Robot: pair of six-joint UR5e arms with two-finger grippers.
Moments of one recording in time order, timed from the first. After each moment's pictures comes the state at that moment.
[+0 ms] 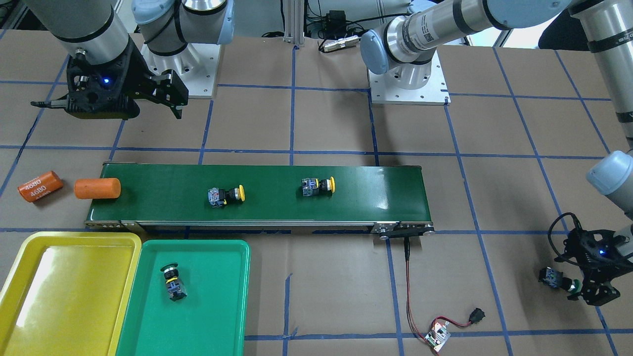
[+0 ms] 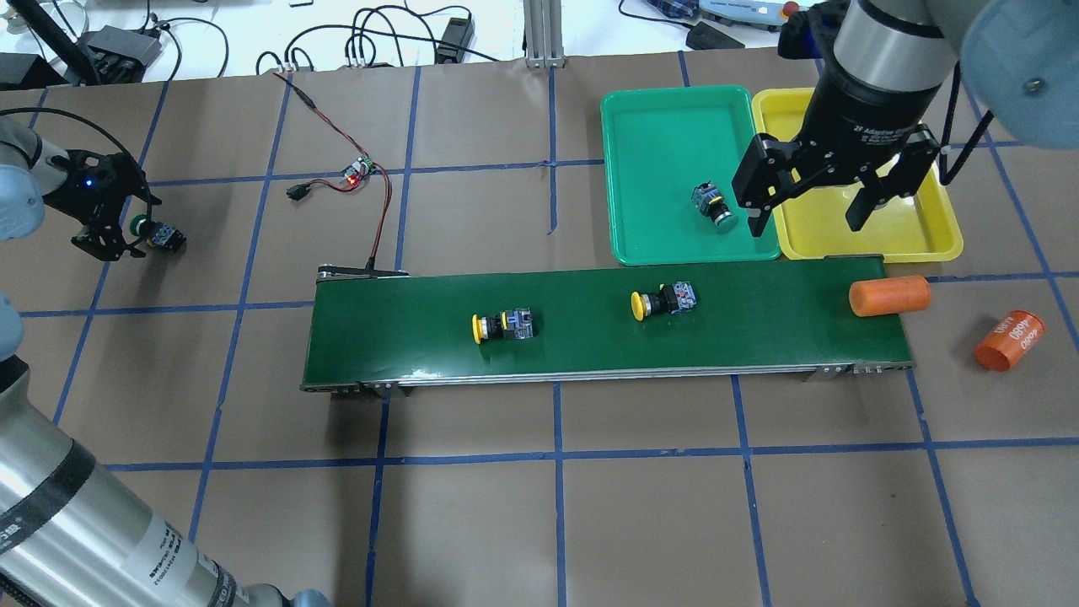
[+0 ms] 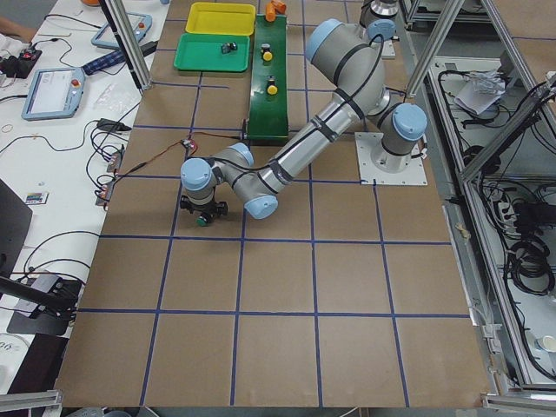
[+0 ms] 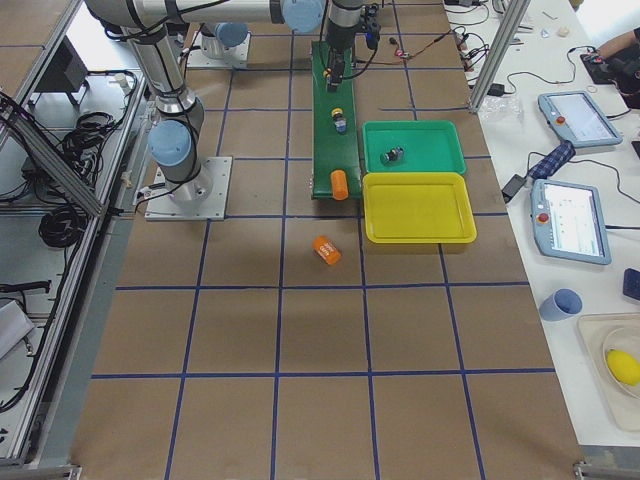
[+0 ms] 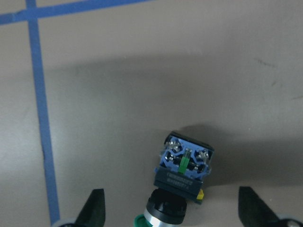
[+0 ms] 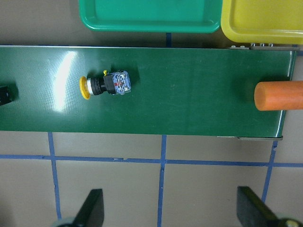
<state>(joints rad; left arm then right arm) -0.96 -2.28 -1.42 -1.01 1.42 2.29 1.56 -1.55 1.58 -1.45 -1.55 -0.04</state>
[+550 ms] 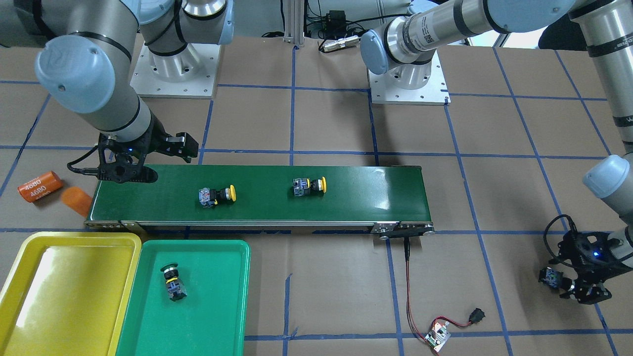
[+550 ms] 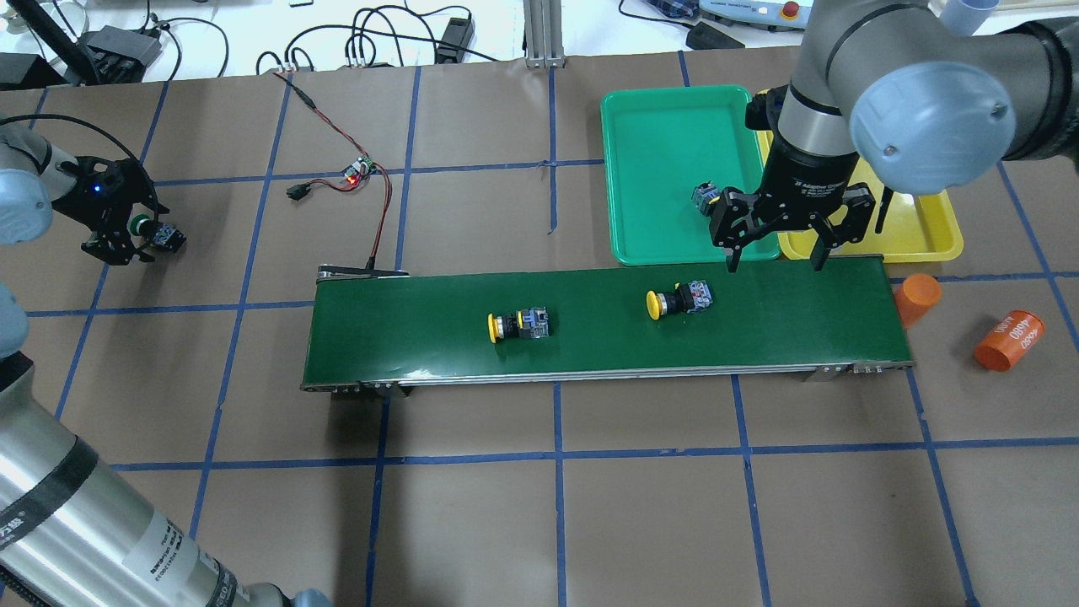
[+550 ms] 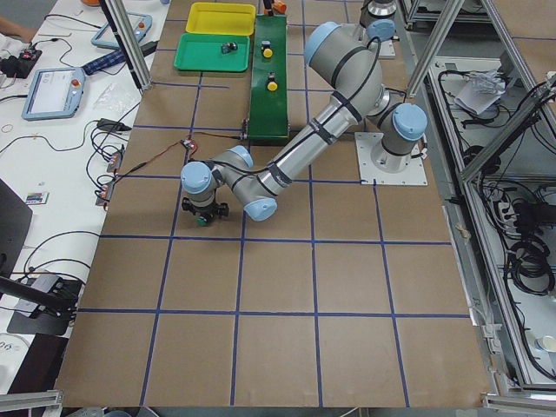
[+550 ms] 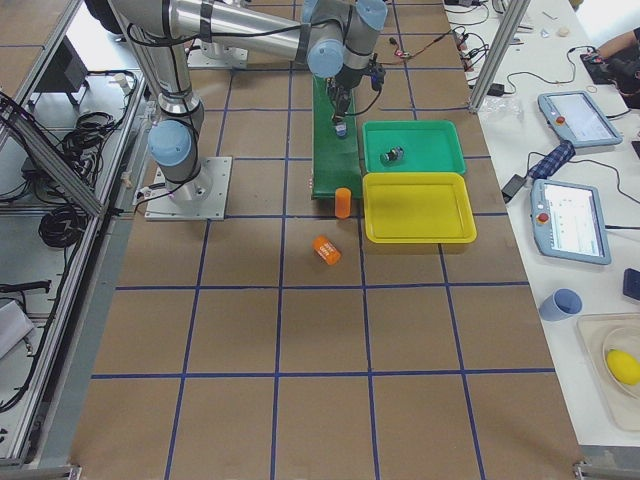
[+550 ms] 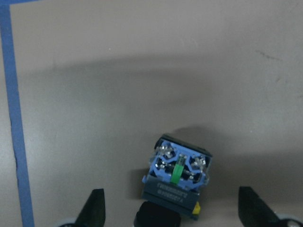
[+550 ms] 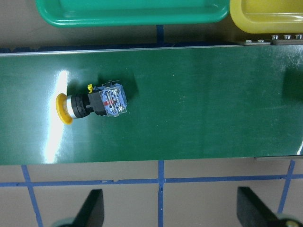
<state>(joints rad) -0.96 -2.29 -1.42 -1.02 1.42 2.28 1.56 -1.42 1.69 -1.59 -1.58 0.03</state>
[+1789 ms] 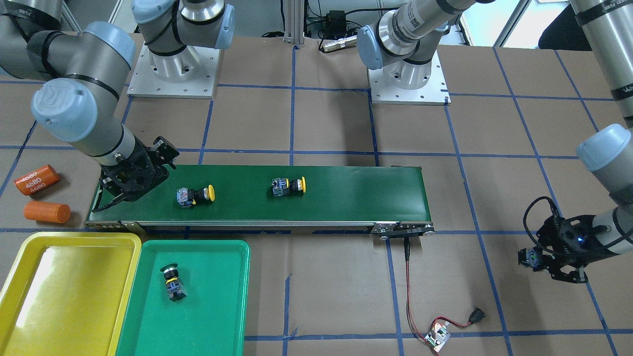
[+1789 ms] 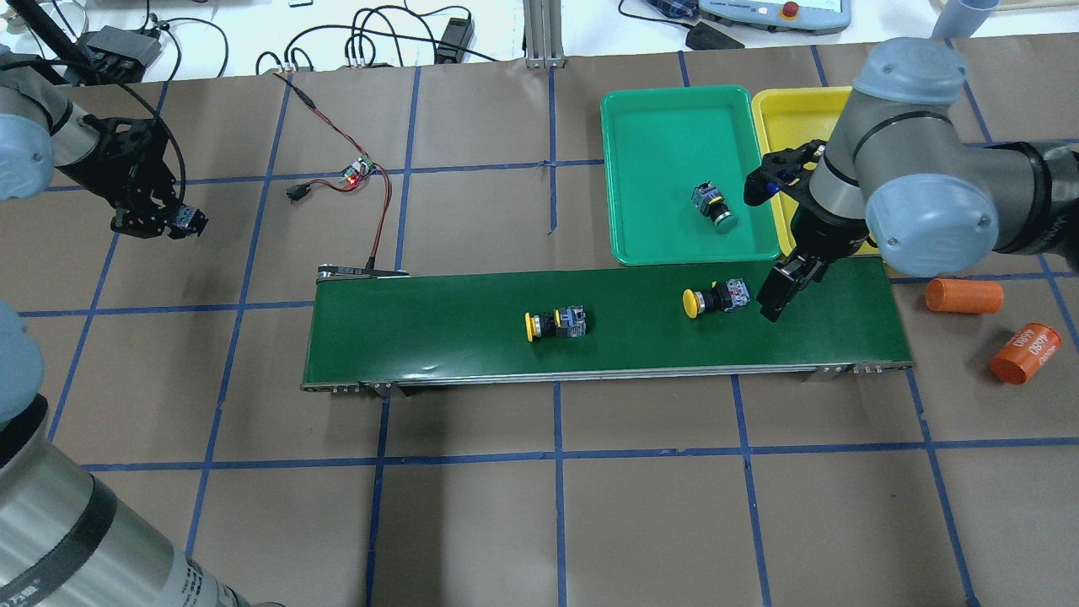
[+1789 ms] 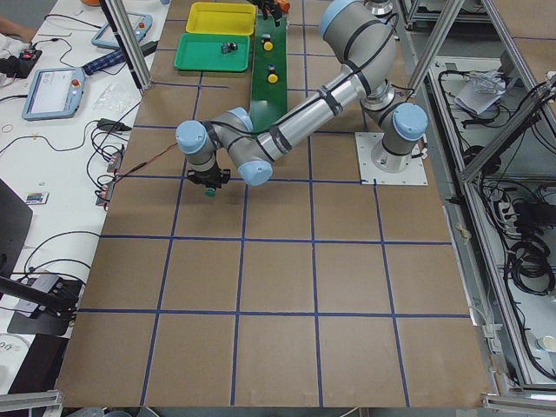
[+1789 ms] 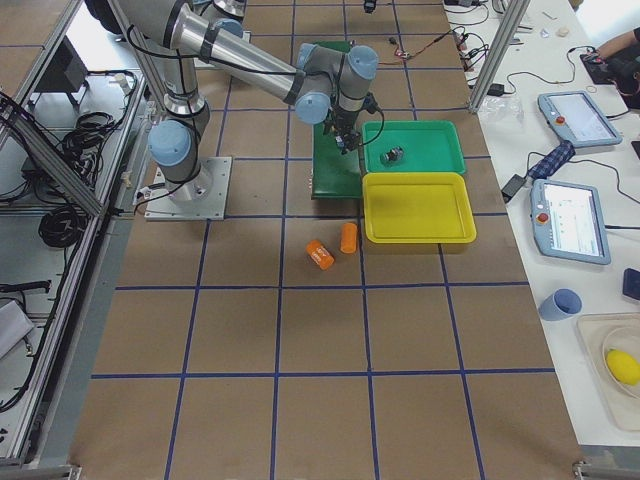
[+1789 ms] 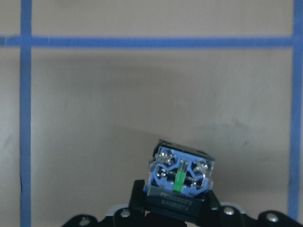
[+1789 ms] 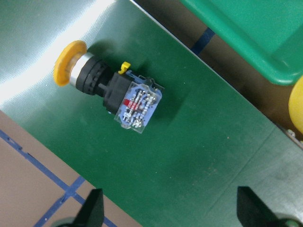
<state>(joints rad) -1.09 -2.10 -1.47 -1.25 1.47 1.99 1.42 -1.41 1.90 -1.89 -1.54 -0.90</state>
